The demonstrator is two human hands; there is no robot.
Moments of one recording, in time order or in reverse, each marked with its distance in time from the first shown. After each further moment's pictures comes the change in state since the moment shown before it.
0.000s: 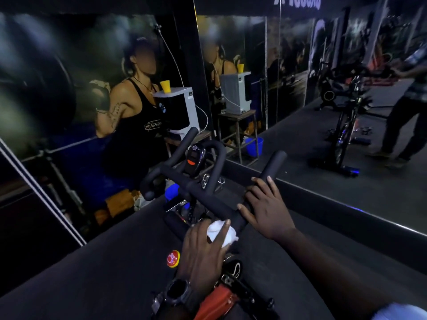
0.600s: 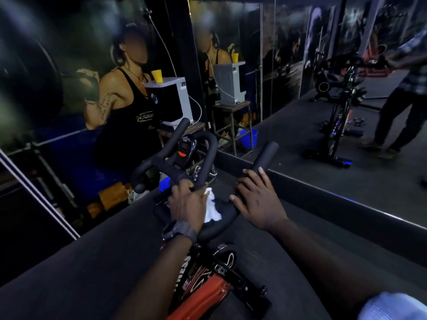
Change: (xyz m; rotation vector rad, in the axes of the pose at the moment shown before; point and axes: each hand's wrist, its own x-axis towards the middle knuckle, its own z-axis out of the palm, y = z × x) left_hand 0.090 -0.029 0.012 0.010 -0.052 -0.398; right_hand 0.000 0.002 -0.003 0.025 -0.022 0.001
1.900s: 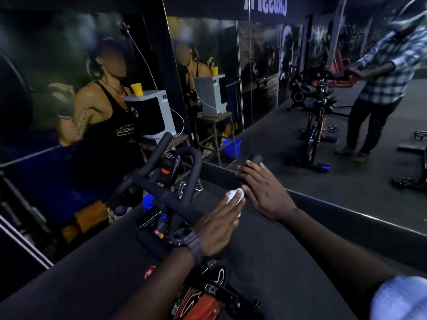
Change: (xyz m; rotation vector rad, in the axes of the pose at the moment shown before) left_hand 0.004 0.061 0.004 -0.246 -0.428 0.765; right_hand 0.026 0.069 -0.027 0.089 -0.039 -0.039
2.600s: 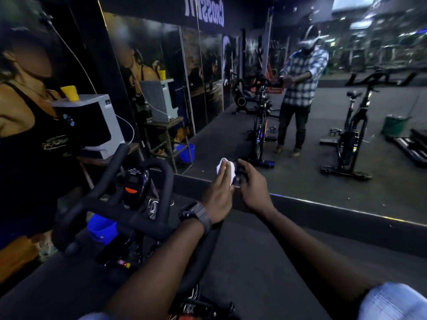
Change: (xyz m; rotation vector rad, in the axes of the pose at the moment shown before) left_hand 0.111 -0.019 -0.002 -0.306 0.213 0.055; right_hand 0.024 -0.017 -0.009 0.436 0.315 0.745
